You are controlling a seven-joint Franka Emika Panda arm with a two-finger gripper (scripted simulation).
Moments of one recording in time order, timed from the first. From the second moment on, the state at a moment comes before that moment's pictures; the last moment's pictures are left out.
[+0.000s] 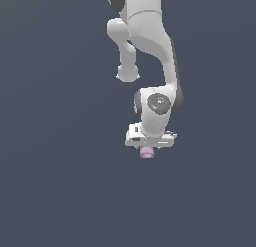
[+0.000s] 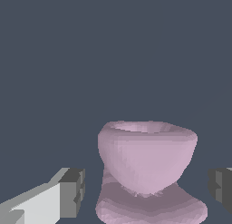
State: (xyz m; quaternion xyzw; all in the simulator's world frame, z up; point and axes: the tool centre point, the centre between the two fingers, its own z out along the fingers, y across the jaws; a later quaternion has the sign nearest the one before) arm 0.032 0.090 0.057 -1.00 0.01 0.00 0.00
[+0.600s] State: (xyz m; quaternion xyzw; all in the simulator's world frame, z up) arm 0.033 0.090 0.040 -1.00 0.01 0.00 0.00
